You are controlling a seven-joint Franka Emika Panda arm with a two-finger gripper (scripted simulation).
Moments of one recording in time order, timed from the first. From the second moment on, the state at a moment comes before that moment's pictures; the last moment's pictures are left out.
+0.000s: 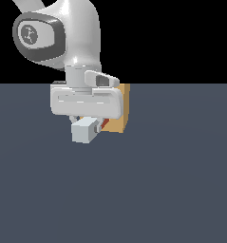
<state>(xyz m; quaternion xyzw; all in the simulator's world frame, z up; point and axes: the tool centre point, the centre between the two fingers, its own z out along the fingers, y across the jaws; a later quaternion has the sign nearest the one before) -0.073 0.025 0.072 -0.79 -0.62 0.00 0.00</state>
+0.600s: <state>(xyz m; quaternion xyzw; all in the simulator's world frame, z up) -0.058 0.091 0.073 -0.79 -0.62 0.00 0.00</state>
